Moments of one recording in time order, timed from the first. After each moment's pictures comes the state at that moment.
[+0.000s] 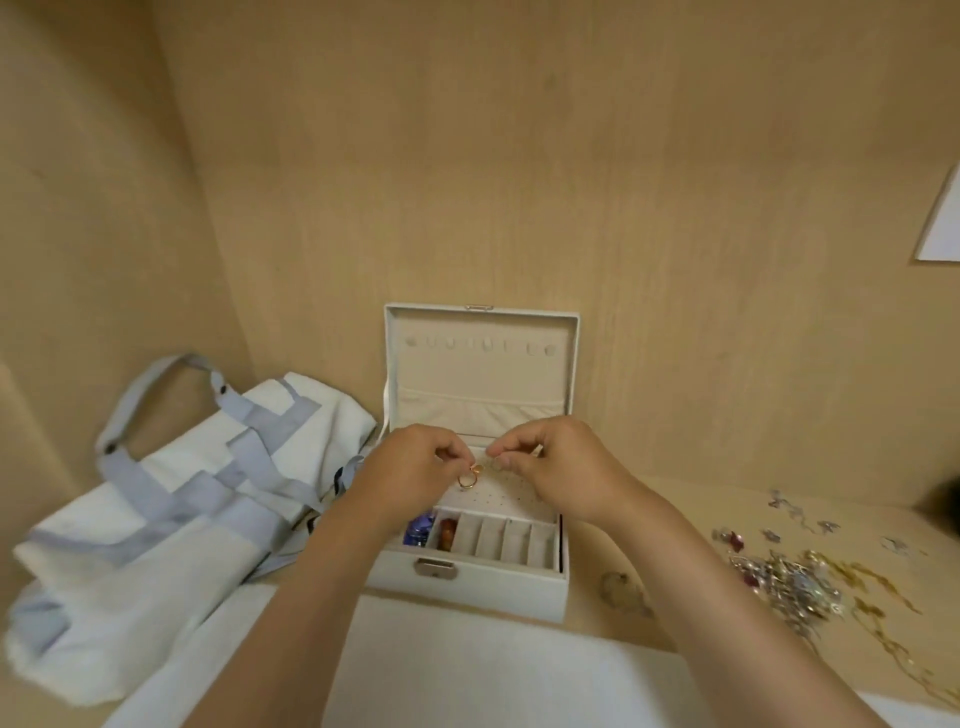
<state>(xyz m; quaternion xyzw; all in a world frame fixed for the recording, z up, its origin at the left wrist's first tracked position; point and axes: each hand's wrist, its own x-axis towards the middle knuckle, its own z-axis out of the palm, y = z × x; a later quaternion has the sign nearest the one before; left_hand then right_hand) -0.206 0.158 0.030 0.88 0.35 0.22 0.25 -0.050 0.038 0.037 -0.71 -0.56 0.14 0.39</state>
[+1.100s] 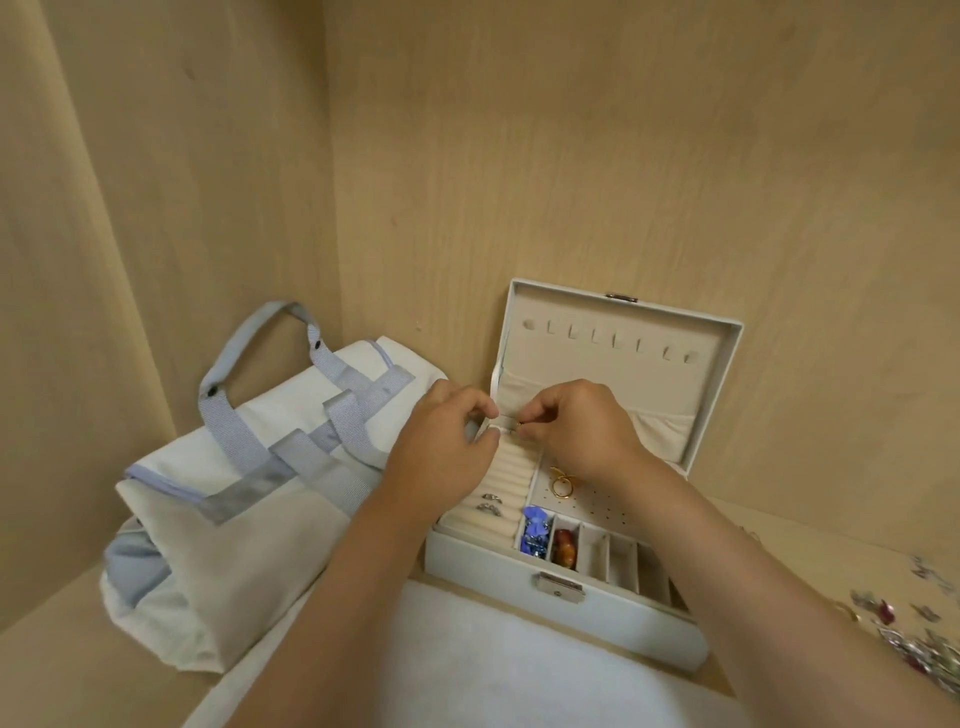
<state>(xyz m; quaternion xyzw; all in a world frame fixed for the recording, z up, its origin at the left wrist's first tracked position) -0.257 0.226 -0.005 0.82 0.32 0.41 0.24 -0.090 0.159 0.029 -0.75 -0.57 0.05 0.32</state>
